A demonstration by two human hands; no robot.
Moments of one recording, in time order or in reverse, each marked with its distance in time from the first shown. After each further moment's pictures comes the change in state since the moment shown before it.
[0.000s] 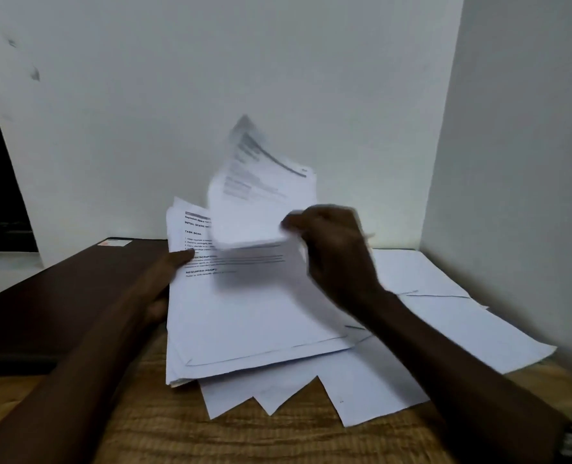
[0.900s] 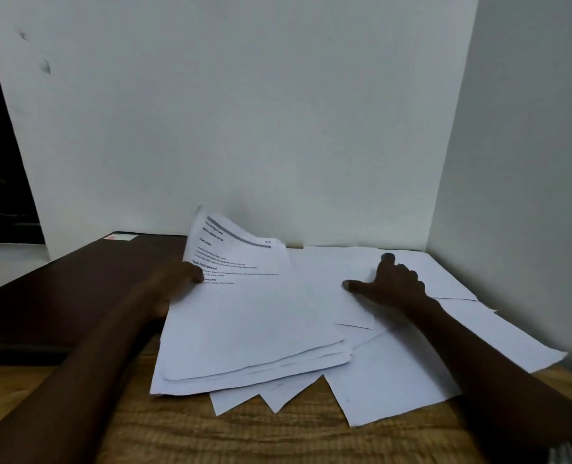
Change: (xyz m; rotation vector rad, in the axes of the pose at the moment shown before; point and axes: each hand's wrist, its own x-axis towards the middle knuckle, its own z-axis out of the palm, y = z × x) left_hand 0.007 -0.002 -0.004 0.358 0.150 -0.018; right_hand -0.041 0.066 -0.016 -0.383 -0.924 1.108
